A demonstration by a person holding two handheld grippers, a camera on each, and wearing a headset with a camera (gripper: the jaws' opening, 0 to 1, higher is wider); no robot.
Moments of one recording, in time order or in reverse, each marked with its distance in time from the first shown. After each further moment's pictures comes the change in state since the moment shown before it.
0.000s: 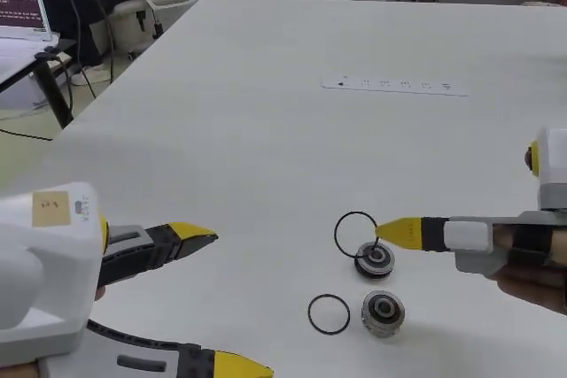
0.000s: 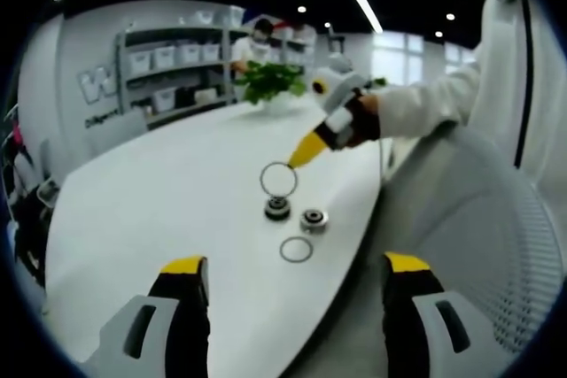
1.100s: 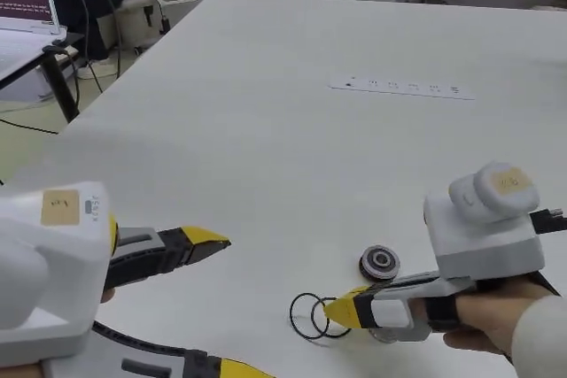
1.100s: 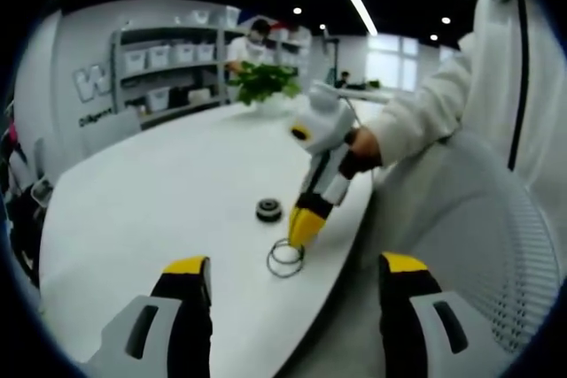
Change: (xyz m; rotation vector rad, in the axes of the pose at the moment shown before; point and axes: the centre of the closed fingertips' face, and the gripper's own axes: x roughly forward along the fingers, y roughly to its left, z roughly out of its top) left arm 0.001 -0.006 0.001 -0.006 -0.005 -0.037; right arm 0.054 -0.011 -0.081 -0.163 0.307 -0.048
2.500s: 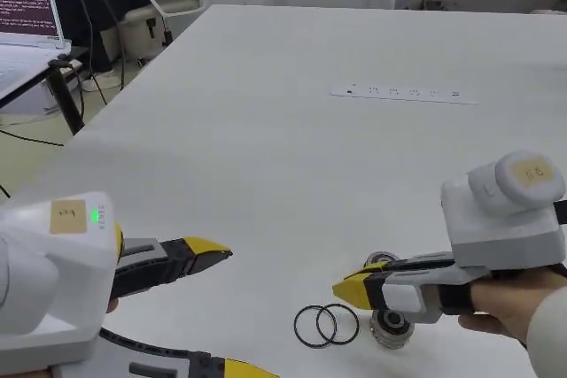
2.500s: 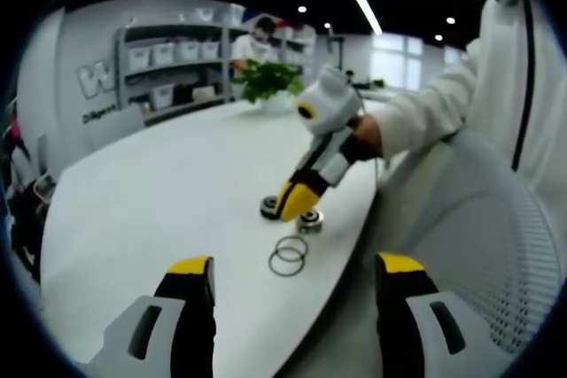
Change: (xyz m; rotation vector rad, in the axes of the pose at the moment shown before) left arm -0.001 0.004 -0.002 -0.016 0.006 0.021; right arm -0.025 -0.011 0.038 -0.071 -0.143 -0.061
